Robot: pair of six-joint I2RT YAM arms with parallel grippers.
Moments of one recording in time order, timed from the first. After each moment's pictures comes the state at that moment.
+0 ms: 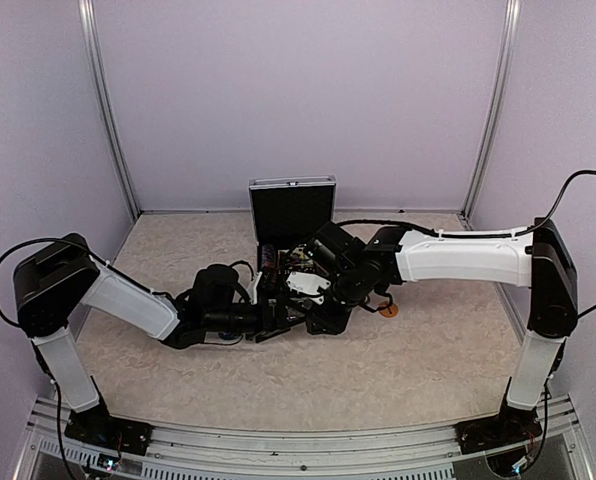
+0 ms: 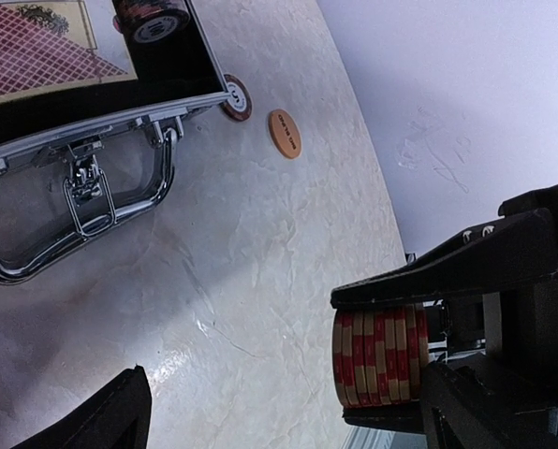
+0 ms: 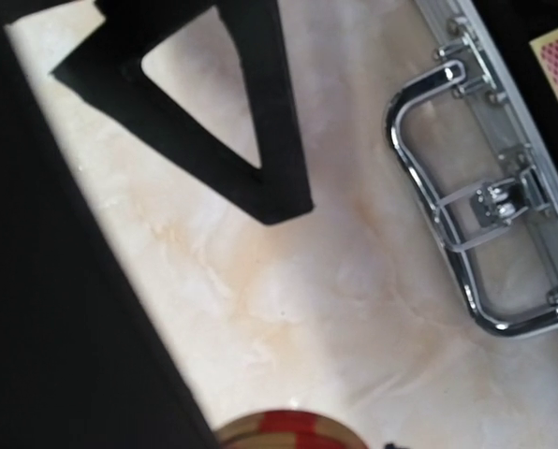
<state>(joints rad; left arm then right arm) -0.84 1.78 0.70 0.67 0.41 -0.93 0.99 1.85 1.44 -0.69 -0.07 -0.23</state>
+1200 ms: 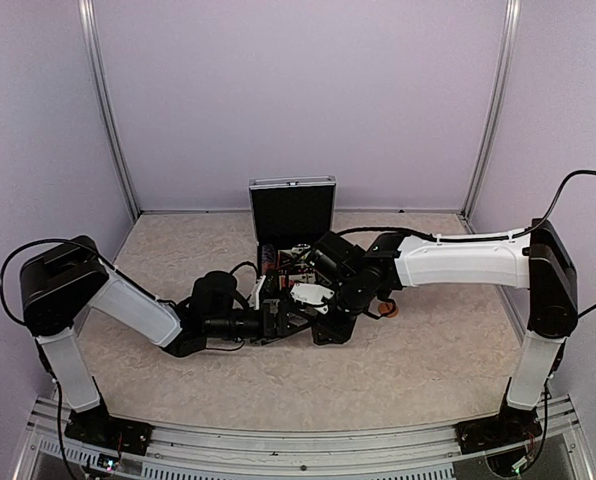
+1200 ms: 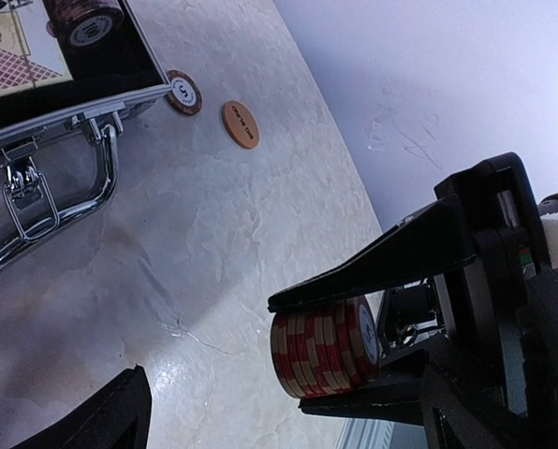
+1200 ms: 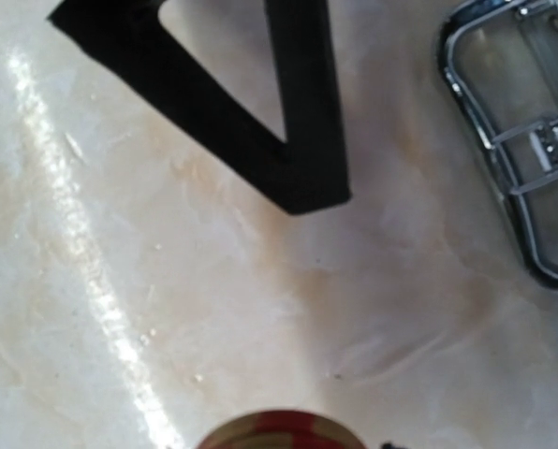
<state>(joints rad) -0.87 1.81 0.66 0.82 0.44 -0.89 1.00 1.85 1.40 -0.72 -0.08 -0.23</state>
